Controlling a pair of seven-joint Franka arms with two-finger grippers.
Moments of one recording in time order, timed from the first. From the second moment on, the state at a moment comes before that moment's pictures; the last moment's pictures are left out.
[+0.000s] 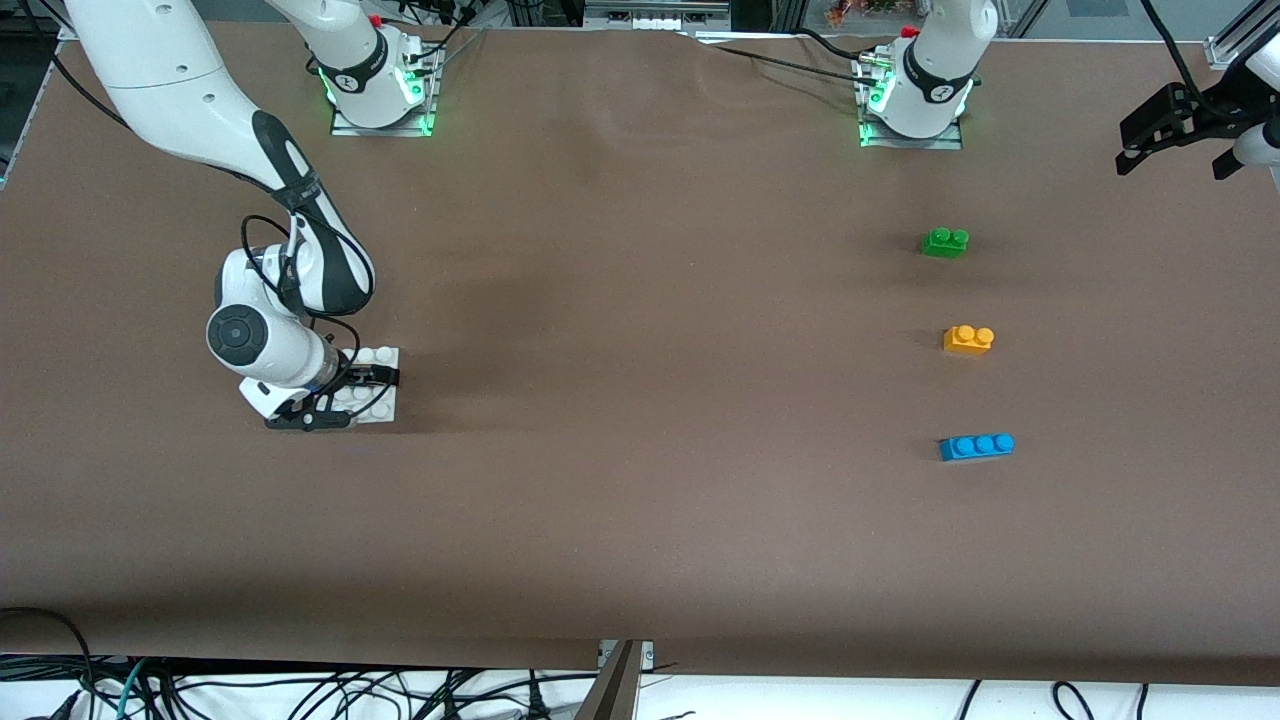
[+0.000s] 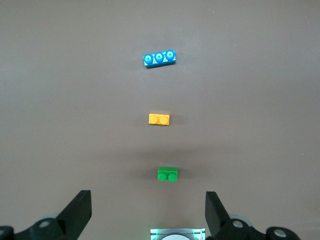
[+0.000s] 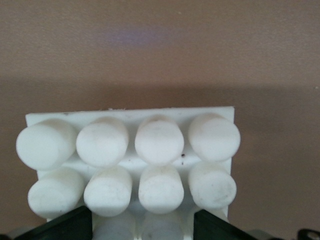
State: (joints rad) left arm 0.21 -0.19 -0.18 -1.70 0.01 1.47 0.08; right arm 0.09 0.59 0.00 -1.97 -0.08 2.46 0.12
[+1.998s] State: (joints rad) left arm 0.22 -0.19 -0.18 -1.70 0.01 1.47 0.08; right arm 0.45 0.69 0.03 -1.80 -0.02 2.49 0.49
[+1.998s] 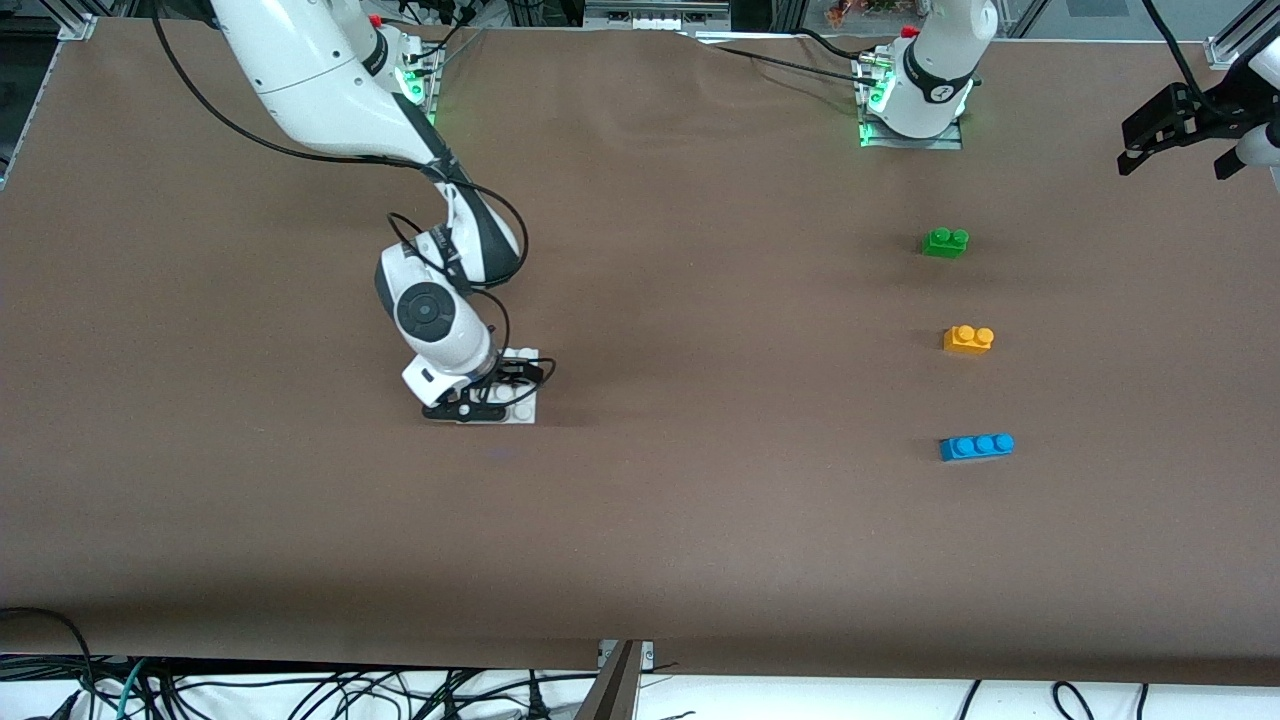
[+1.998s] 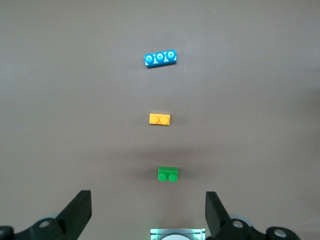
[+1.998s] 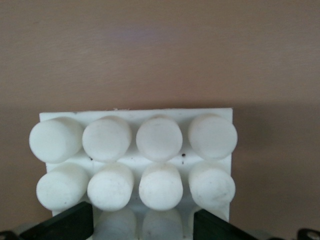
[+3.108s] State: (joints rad) left arm 0.23 -0.19 -0.18 -1.70 0.01 1.47 0.08; right arm 0.63 0.78 0.03 -1.64 0.02 2.49 0.69
